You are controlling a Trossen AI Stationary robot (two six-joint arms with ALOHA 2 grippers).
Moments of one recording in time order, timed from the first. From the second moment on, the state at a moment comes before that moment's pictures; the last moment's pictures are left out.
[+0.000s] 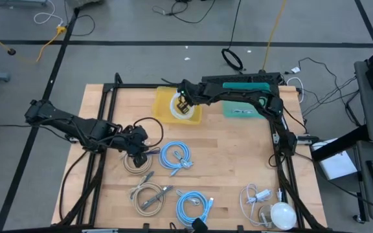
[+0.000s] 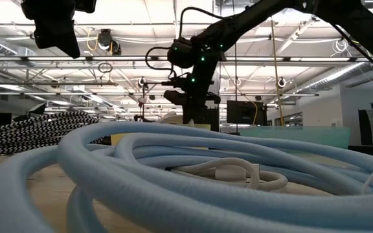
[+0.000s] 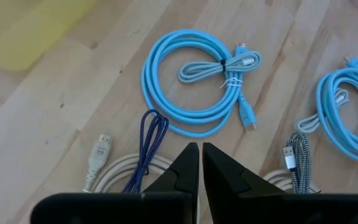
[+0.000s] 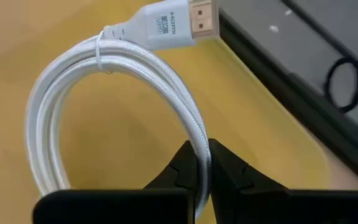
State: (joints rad) left arm -0.30 1.12 0.95 -0.84 -0.22 -0.79; right arm -0.39 2.13 1.75 -0.60 0.30 0.32
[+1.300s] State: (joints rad) left arm -0.24 1.12 0.95 -0.83 -0.24 -0.72; right arm -0.38 1.93 1.75 -0.55 -0.15 0.16
